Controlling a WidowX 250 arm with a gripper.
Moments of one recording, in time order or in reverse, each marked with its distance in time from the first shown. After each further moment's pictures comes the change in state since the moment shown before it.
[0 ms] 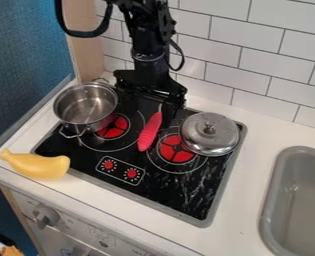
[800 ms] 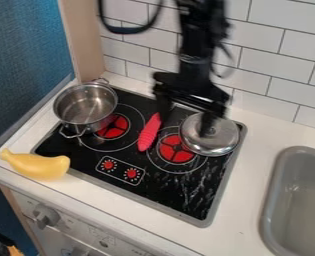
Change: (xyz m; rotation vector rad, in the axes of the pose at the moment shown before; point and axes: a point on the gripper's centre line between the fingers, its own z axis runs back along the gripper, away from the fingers) arm -0.009 -0.040 0.019 -0.002 0.040 -0.034
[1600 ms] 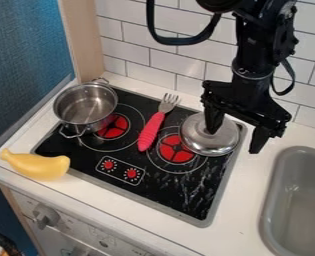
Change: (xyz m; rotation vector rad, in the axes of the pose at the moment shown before) arm 0.000 -0.092 0.007 -0.019 -0.085 -0.196
